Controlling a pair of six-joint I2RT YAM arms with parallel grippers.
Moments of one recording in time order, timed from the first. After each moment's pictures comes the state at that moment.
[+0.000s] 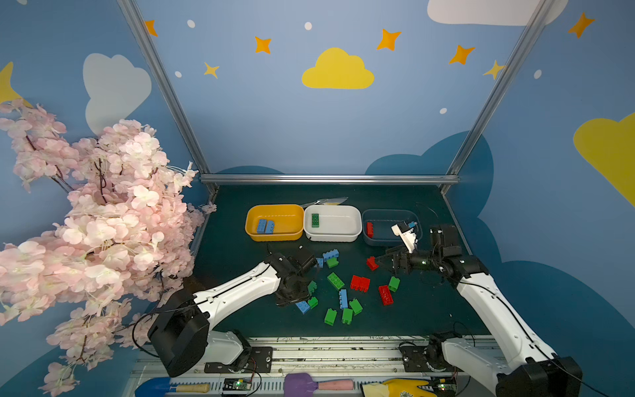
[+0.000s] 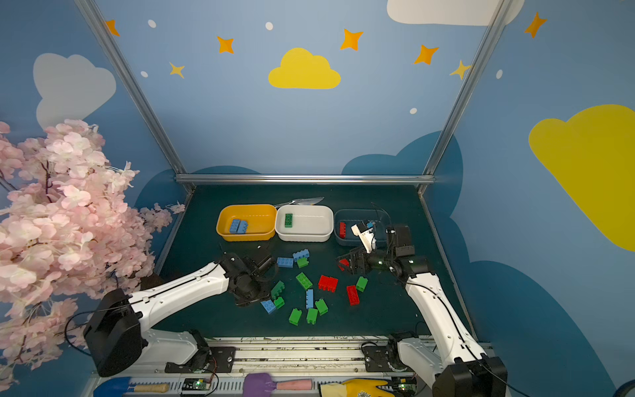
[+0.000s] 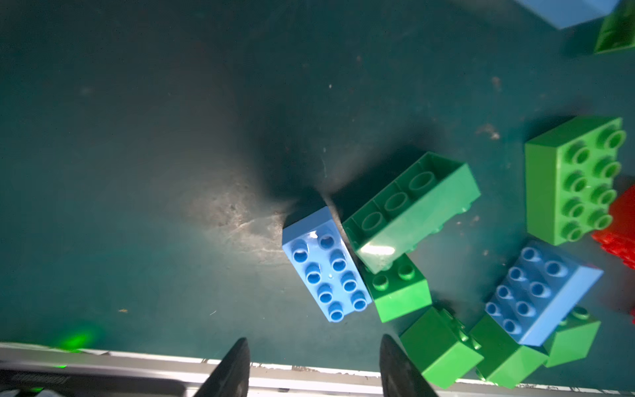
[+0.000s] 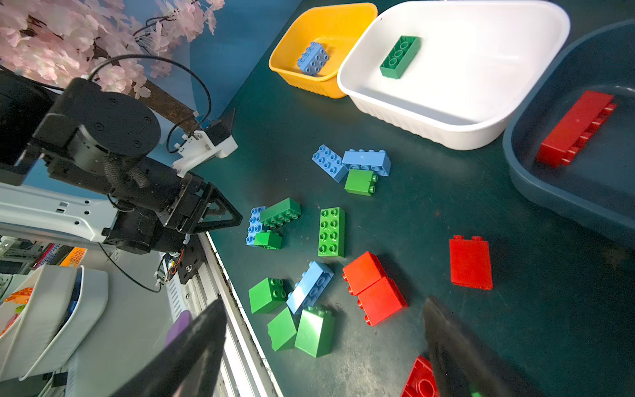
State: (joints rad) left arm -0.76 1.37 0.89 -0.98 0.04 -1.07; right arm 0.21 1.03 0.83 -0.61 -0.81 -0.05
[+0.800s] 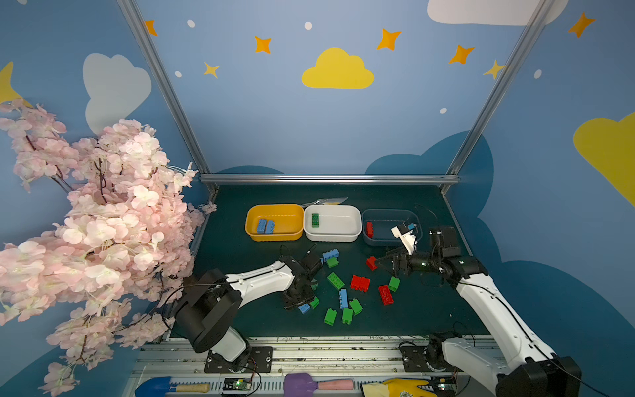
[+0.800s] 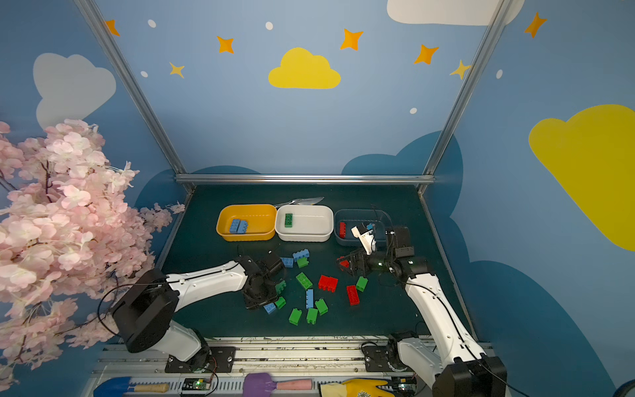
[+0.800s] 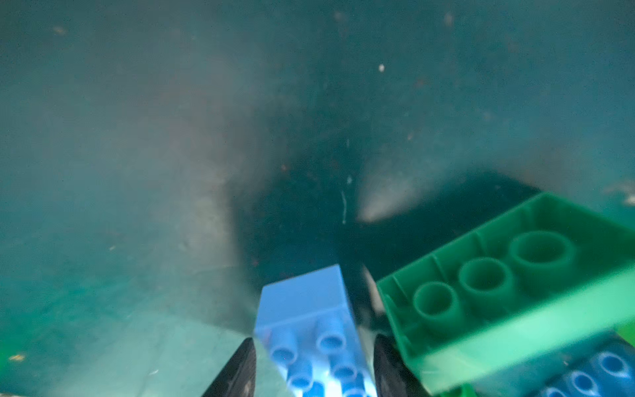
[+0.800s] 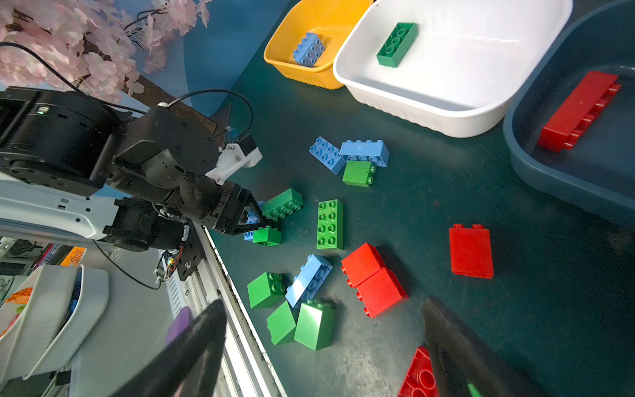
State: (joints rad) left arm -0.77 1.57 0.85 -0.83 0.05 -1.19; right arm 0.21 1.03 0.82 -0.62 -0.80 -0.05
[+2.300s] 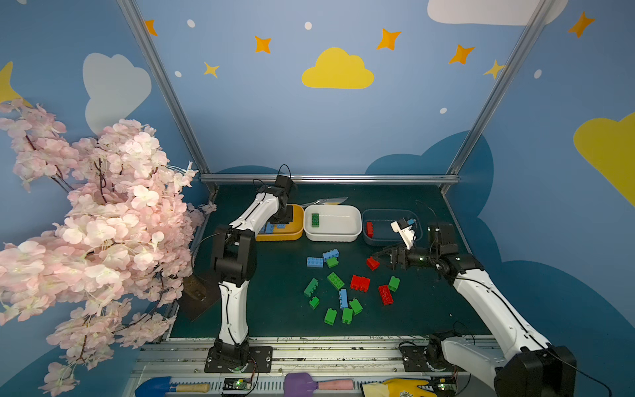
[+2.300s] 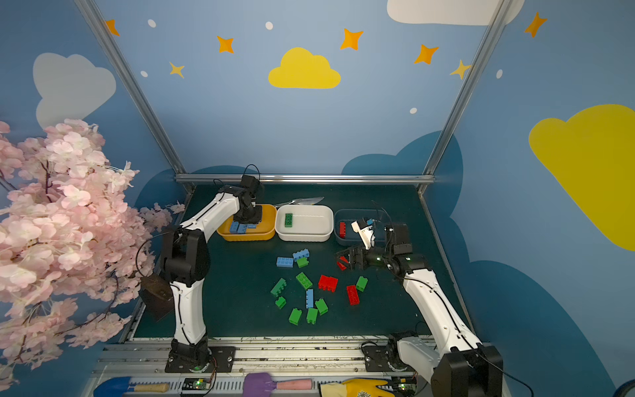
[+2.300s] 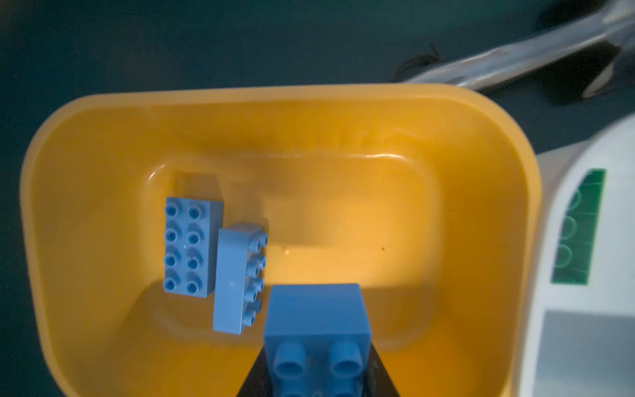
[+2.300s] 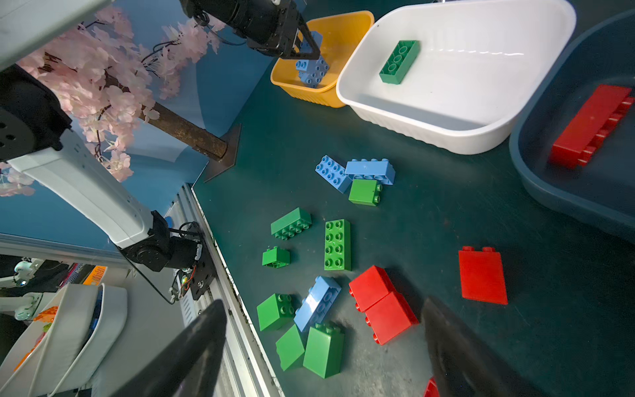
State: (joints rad) left arm -0.22 2.16 1.87 -0.95 -0.17 -0.26; right arm 0.21 1.09 0.82 -0.52 -0.83 0.04
